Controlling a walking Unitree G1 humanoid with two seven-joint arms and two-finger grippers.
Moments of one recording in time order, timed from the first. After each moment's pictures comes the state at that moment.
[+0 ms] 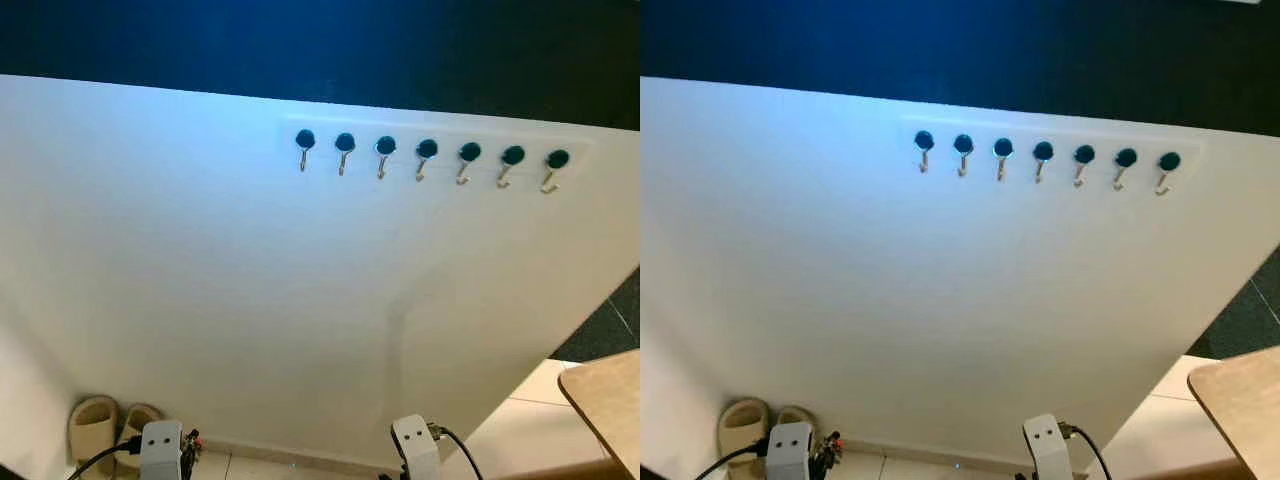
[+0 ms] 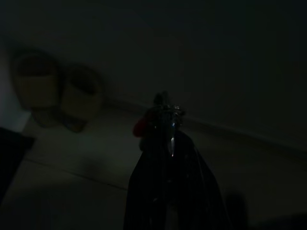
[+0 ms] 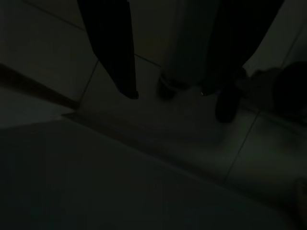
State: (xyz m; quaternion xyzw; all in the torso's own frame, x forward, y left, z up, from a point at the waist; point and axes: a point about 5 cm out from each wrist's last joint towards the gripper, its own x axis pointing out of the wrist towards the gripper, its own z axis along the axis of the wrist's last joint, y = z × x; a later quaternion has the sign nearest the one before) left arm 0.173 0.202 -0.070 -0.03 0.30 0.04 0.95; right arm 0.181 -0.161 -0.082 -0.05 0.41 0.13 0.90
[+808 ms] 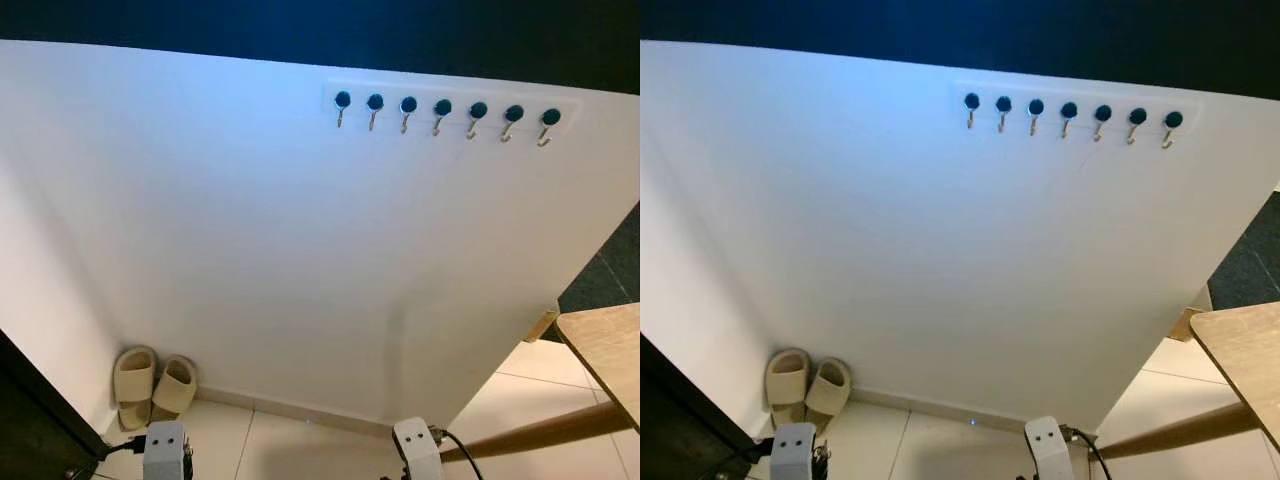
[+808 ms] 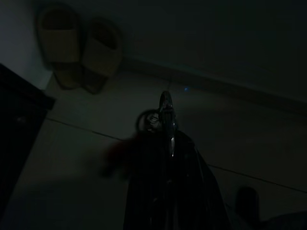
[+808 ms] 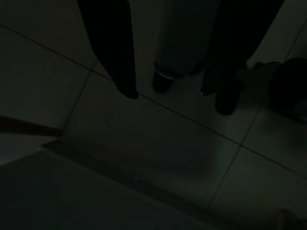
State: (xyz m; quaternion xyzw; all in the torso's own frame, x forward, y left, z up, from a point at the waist) left arm 0.169 0.201 -0.074 -0.02 0.32 0.03 0.95; right arm 0.184 -0.164 -0.080 -0.05 0.41 0.12 0.90
